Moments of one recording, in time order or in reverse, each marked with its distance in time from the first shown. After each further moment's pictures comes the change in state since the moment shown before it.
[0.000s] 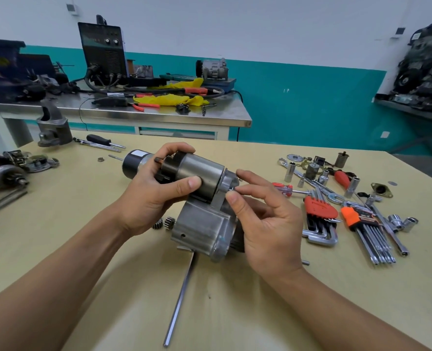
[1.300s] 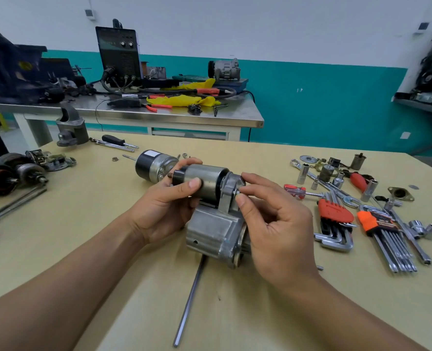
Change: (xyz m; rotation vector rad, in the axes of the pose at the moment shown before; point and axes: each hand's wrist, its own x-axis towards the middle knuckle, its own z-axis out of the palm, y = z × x) left_hand -0.003 -0.017 -0.004 -0.292 0.067 -0.197; right_hand 0.001 -0.001 -0.004 -0.264 -0.083 -0.053
